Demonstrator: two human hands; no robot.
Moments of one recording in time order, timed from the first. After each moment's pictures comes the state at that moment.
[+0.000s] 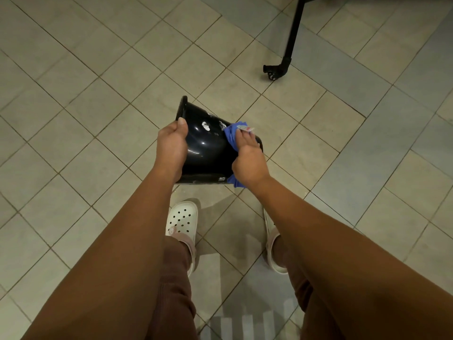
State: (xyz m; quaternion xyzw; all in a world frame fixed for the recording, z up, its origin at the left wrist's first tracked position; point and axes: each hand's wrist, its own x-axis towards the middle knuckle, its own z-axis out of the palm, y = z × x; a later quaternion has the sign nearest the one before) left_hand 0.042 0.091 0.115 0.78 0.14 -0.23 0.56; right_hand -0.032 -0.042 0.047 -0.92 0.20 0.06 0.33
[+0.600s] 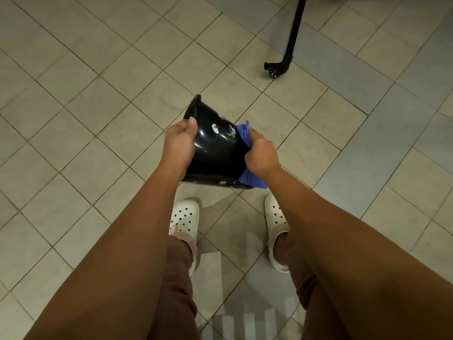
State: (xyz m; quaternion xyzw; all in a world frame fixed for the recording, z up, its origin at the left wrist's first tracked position) left_hand 0.037 0.087 0.117 0.80 0.10 -0.26 0.54; right_hand -0.031 -0.065 0.045 -0.89 0.26 0.09 0.38
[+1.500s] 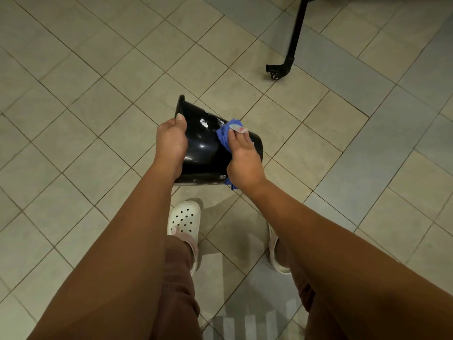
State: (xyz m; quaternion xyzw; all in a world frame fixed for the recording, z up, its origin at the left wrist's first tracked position) left_hand 0.049 0.093 0.120 0.79 0.16 -0.22 0.55; right_hand -0.031 -0.023 0.054 -0.94 0.16 0.04 0.31
